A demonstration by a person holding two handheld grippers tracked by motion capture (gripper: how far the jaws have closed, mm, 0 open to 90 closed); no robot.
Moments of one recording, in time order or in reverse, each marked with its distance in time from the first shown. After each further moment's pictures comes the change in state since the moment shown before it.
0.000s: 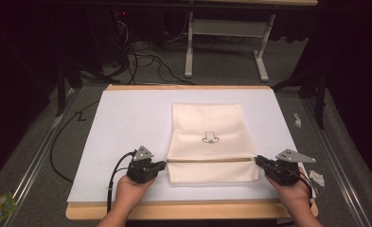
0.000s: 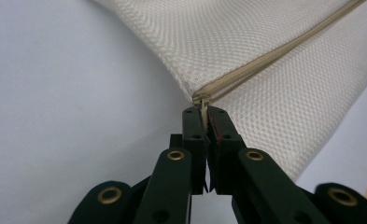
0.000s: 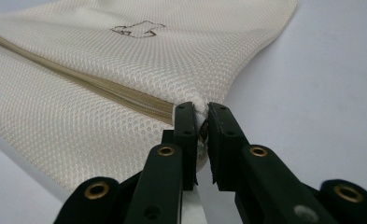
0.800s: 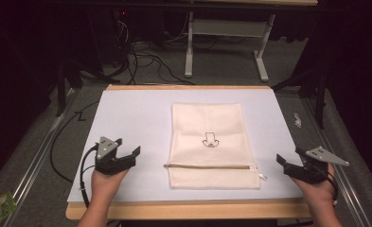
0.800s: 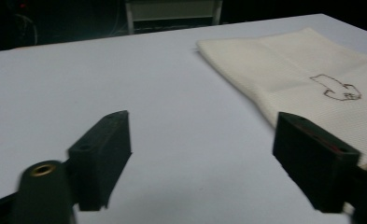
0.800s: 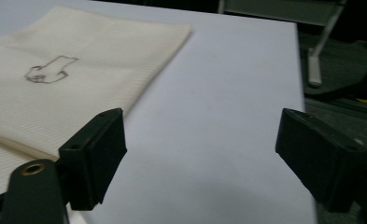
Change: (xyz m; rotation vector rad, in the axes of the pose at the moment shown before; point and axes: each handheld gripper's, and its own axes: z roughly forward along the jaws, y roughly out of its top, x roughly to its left) left arm 0.056 -0.002 -0.071 -0.270 0.355 -0.064; right arm -0.060 -0.011 -0.044 -0.121 -0.214 0.069
